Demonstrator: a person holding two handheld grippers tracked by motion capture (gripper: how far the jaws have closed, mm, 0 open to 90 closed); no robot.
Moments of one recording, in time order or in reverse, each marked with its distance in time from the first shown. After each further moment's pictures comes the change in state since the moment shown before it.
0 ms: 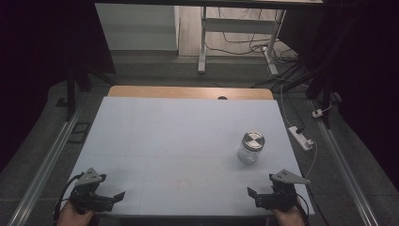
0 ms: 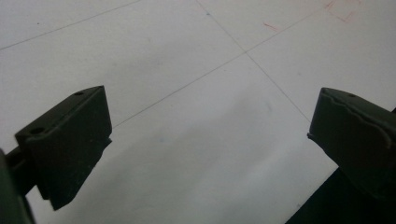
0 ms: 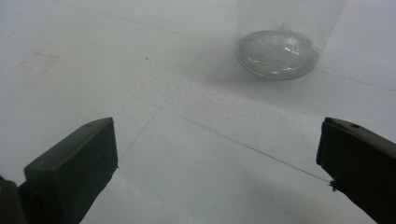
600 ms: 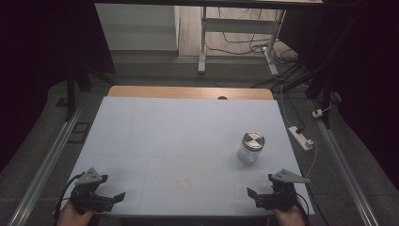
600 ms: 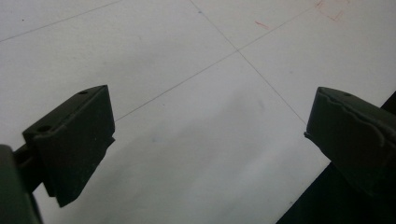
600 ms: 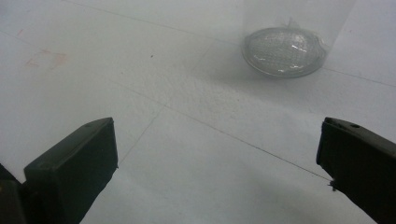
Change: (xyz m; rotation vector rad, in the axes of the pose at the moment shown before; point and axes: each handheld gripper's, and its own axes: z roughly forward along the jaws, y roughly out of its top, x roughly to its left) left arm 0.002 0.000 0.001 0.007 -0.033 -0.007; right arm -0.001 0.000 0.001 0.011 0.023 0.001
